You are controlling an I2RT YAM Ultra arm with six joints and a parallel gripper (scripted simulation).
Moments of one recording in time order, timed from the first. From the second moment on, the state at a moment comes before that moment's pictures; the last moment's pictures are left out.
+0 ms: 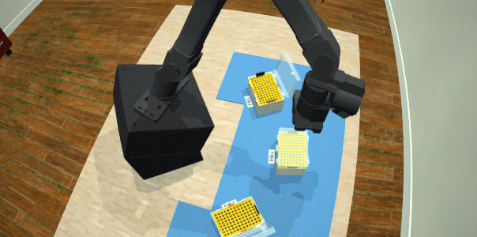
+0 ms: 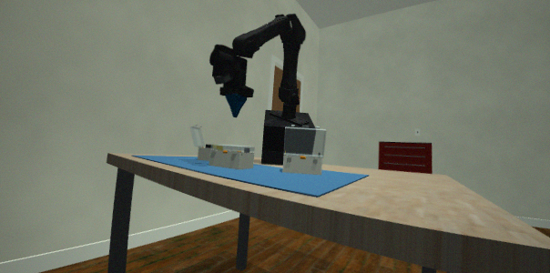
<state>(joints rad) -0.07 1.61 1.14 -0.80 -0.35 -0.30</state>
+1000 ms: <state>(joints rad) -0.05 1.62 0.88 -0.52 -0.34 -0.27</state>
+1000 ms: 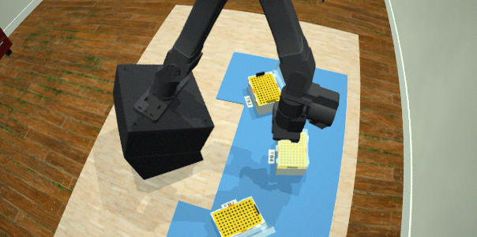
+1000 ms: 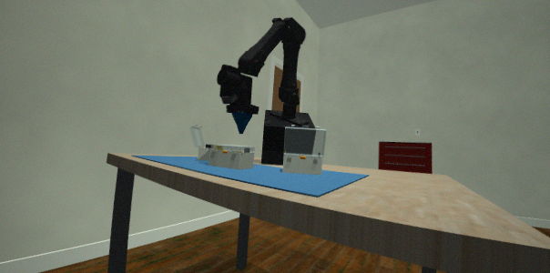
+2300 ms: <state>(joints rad) -0.04 1.62 0.86 -0.46 -0.34 -0.27</state>
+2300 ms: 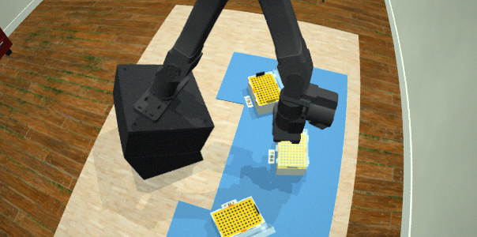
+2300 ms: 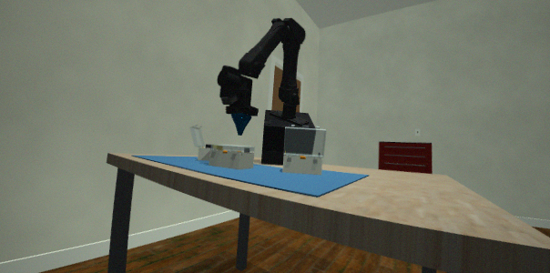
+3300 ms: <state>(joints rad) -0.04 1.63 0.86 -0.46 -0.34 -0.27</state>
